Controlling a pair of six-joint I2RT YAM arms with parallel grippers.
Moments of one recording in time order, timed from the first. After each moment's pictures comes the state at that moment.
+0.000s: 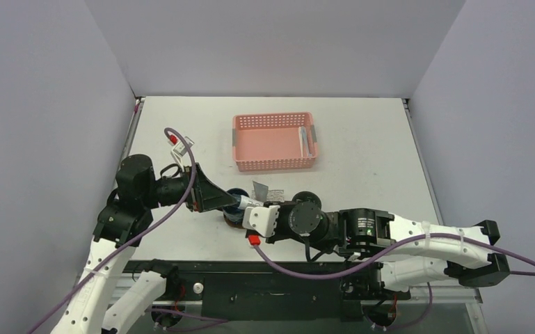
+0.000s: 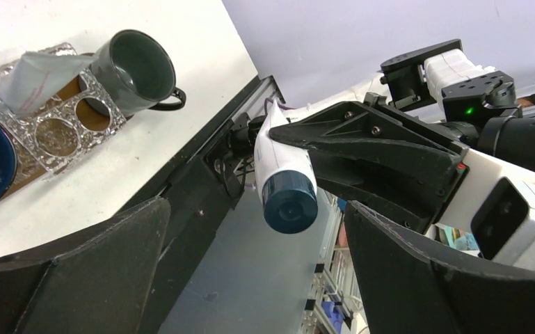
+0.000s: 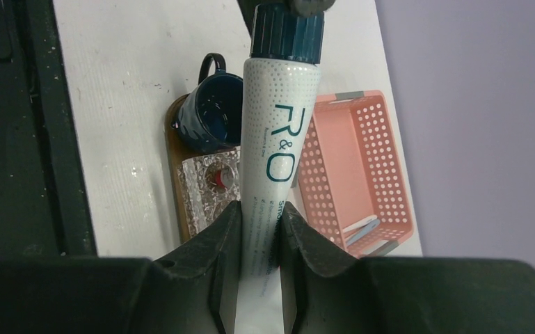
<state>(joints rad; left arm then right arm) -0.31 0.74 0.98 -0.53 0.90 -0.78 1.45 1.12 1.24 -0.61 0.40 -0.46</state>
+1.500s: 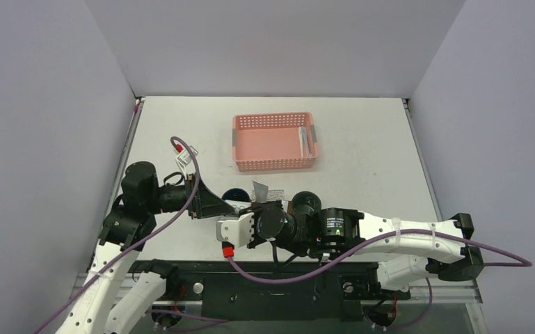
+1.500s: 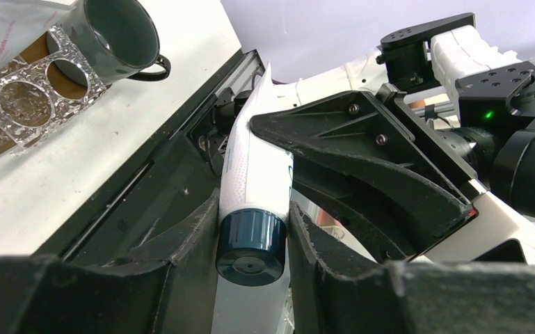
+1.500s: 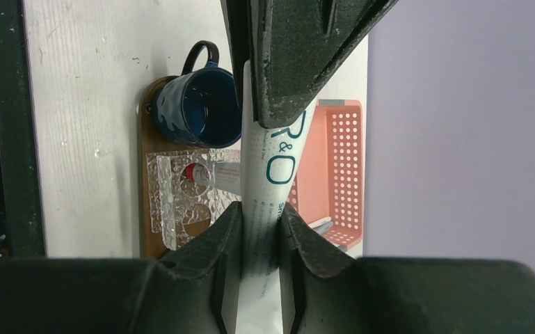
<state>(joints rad) -0.30 0.69 0.86 -0.49 0.99 -0.83 1.50 1.33 1.41 -0.69 0.48 -0.63</state>
